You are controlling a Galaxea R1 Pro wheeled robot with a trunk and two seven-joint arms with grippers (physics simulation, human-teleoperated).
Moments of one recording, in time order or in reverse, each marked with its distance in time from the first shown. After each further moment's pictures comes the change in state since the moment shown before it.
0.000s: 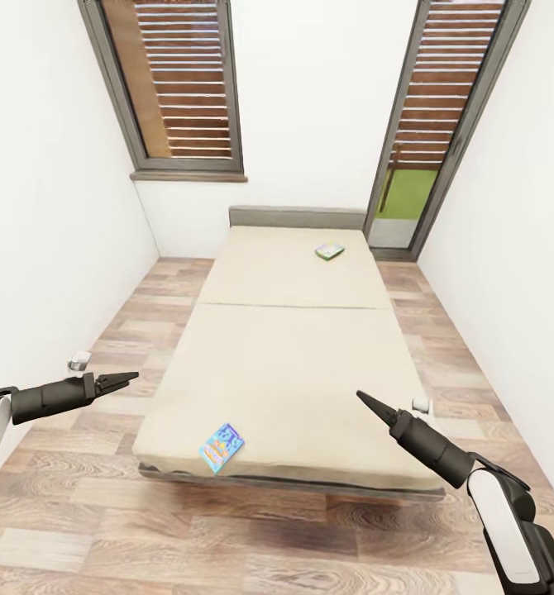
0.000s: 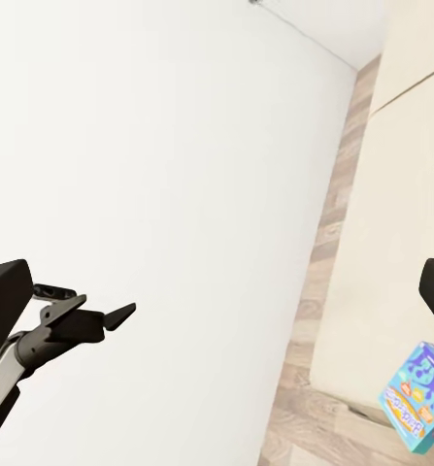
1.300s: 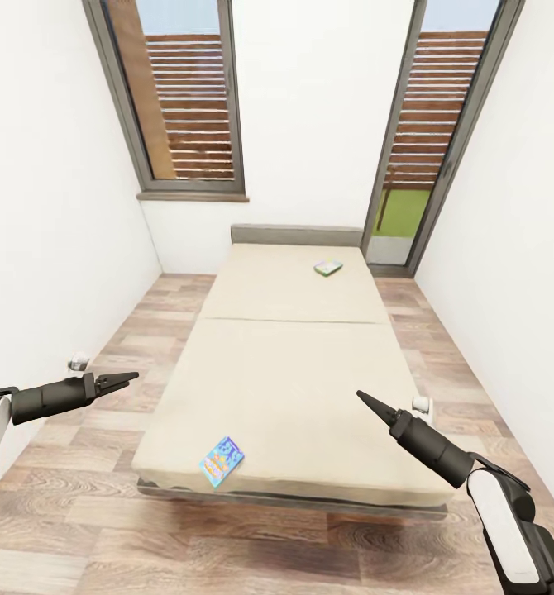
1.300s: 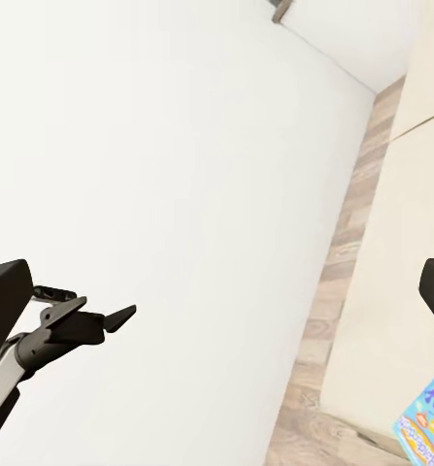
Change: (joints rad) left arm 0.000 0.000 0.000 0.001 0.000 0.000 -0.001; right arm 0.000 0.001 0.000 0.000 -0.001 -0.004 0.000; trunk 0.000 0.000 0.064
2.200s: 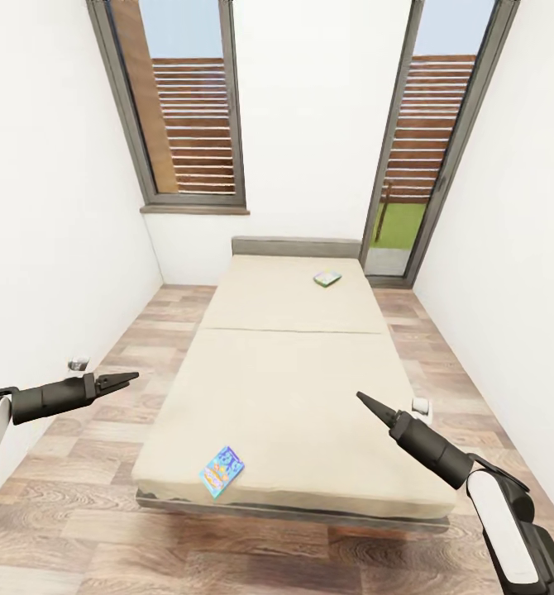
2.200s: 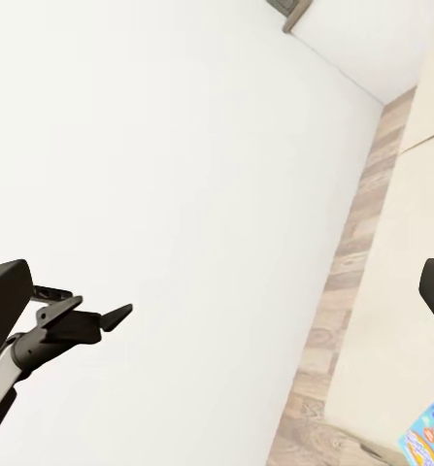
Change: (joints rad) left arm 0.000 -0.001 0.000 0.000 0.000 0.000 0.002; right arm 0.000 -0.001 0.000 0.013 0.002 -0.001 0.000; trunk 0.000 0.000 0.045
